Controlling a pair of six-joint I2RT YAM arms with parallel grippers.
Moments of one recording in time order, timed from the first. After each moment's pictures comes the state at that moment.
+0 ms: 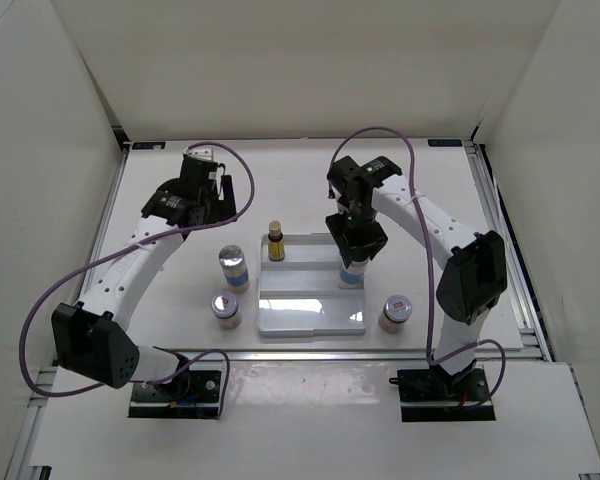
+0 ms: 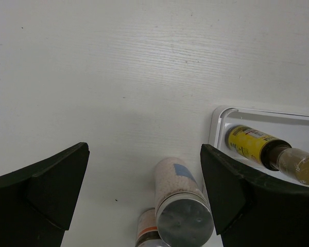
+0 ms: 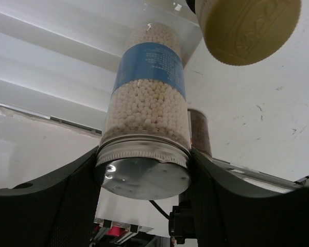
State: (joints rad) left arm -0.34 1.37 1.28 -0.73 -0.32 -0.32; right arm 0.64 1.82 1.72 -1.40 -0.06 0.20
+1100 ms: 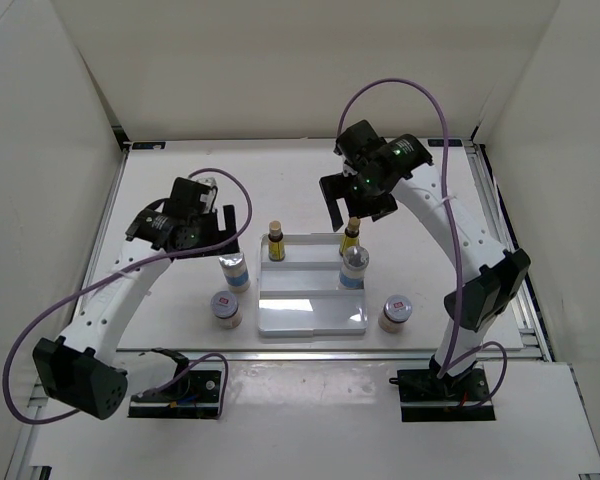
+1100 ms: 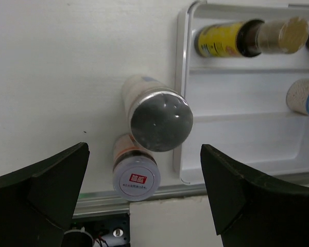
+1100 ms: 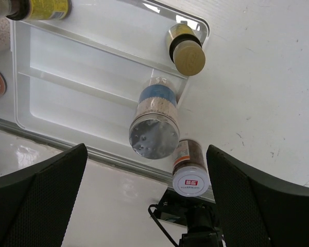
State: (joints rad) left arm -0.35 1.19 1.21 -0.96 -0.06 -0.39; right arm 0.65 1.76 2.00 -1.40 0.04 0.27
